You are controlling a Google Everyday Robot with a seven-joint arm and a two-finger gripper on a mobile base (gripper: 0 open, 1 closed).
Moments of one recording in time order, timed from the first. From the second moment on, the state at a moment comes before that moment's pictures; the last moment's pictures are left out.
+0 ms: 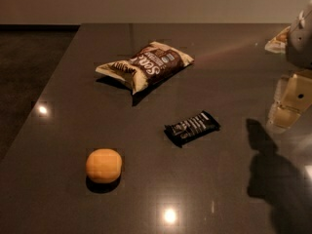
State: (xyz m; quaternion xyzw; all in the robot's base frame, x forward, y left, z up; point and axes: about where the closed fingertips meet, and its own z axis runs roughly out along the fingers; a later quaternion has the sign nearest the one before) arm 0.438 -0.216 0.977 -0.60 0.78 -0.04 0.16
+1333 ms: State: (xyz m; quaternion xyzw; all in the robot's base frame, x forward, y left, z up) arm 0.424 -0.132 0.933 -0.67 0.72 0.04 0.18
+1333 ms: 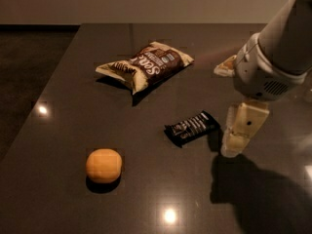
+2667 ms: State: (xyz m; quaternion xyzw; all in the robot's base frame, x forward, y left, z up) arm 0.378 0.010 0.877 -0.70 0.67 0.15 0.20
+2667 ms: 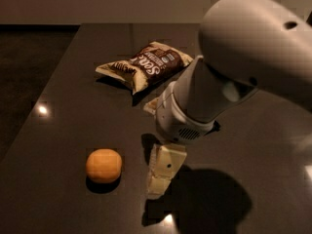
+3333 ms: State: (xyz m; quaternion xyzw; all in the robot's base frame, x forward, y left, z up) arm 0.361 0.070 0.857 -0.73 0.64 0.17 0.20
